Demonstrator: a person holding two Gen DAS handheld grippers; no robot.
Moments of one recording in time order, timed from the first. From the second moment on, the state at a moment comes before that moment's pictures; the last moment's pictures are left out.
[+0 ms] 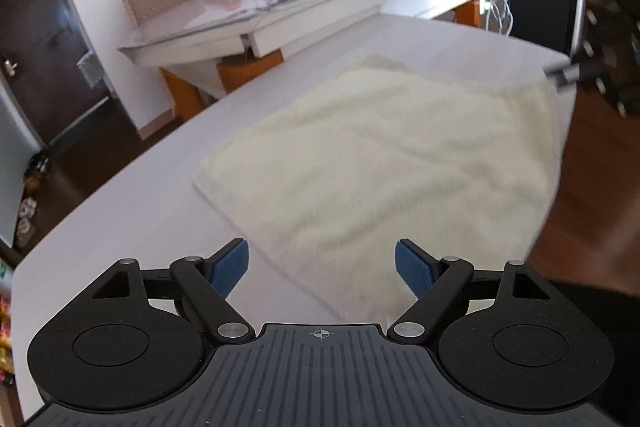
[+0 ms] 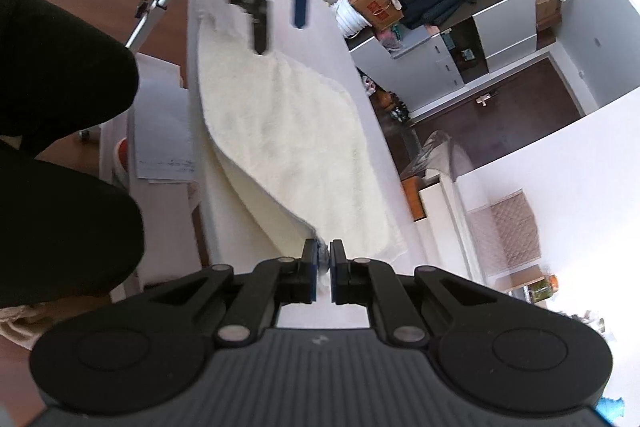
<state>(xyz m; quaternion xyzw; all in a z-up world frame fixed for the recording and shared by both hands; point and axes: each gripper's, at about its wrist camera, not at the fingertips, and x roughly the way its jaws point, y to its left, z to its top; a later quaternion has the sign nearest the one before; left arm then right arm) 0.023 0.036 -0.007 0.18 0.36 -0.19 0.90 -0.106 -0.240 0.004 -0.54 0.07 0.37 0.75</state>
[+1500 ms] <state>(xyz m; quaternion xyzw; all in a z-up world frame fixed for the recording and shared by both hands) -0.034 0.090 -0.035 0.04 0.33 -0.13 0.93 0.110 0.025 -0.020 -0.65 -0.01 0.48 0.59</state>
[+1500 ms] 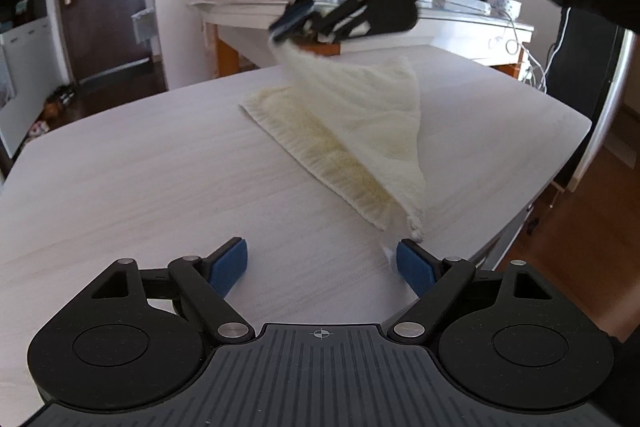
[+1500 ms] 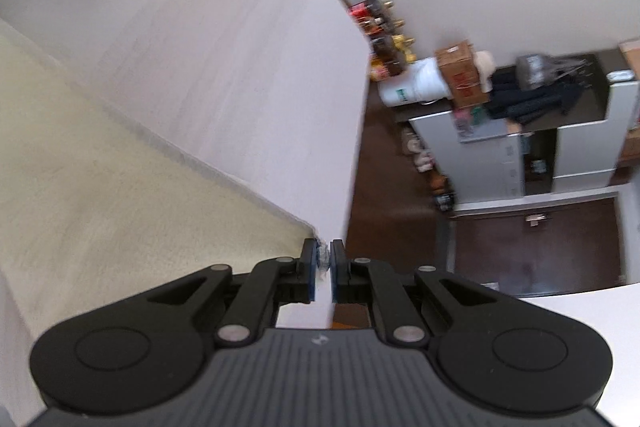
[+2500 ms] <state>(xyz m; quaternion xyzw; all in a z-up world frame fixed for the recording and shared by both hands) 0.010 0.127 0.006 0.09 0.30 -0.12 0.94 0.035 -0.061 0.047 -0.30 0.16 0.49 0.80</state>
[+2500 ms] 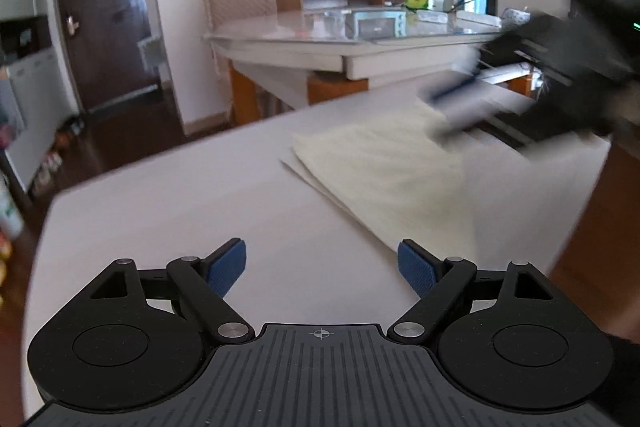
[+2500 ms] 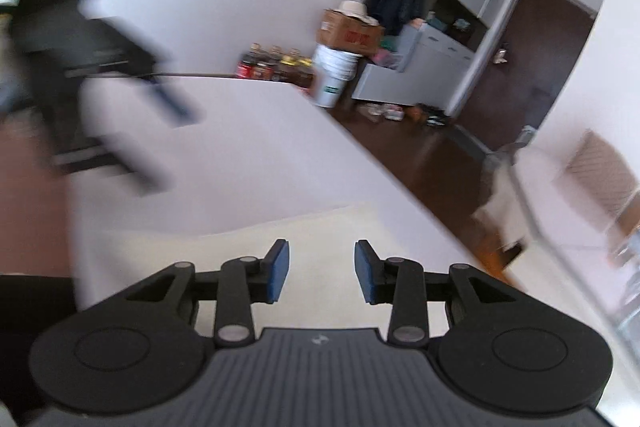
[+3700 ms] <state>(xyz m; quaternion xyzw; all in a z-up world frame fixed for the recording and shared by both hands) 0.137 0.119 -0.001 0.15 0.36 -0.20 0.90 -0.019 0.014 0.003 -0.46 0.08 0.54 0.70</state>
